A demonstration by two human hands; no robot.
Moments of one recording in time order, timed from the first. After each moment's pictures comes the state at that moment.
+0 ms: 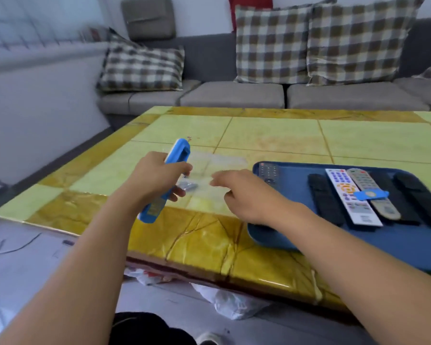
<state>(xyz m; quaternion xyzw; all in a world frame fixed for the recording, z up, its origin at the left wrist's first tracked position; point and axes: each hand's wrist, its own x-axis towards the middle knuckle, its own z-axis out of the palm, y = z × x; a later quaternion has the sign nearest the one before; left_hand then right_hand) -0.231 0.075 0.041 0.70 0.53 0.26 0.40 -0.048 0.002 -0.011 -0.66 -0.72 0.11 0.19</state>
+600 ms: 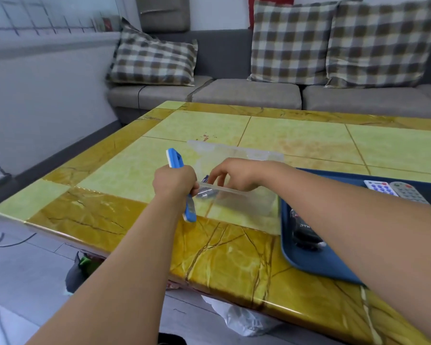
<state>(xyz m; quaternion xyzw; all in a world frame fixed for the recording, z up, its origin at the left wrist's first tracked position) -0.215 0.163 -0.034 0.43 0.62 0.44 0.49 -0.058 0.137 -0.010 -0.64 -0.74 0.22 0.02</state>
